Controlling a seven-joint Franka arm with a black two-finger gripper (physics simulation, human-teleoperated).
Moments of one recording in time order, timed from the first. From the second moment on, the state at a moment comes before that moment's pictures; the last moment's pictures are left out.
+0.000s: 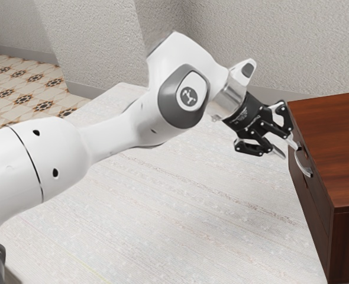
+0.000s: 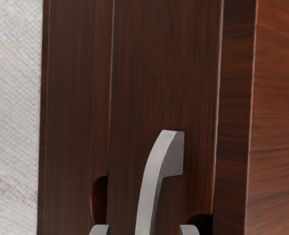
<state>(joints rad) -0.30 0.37 0.15 -1.38 -0.65 2.16 -0.59</state>
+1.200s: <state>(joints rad) -0.32 0.39 0.15 -1.39 -0.66 2.18 -0.59</state>
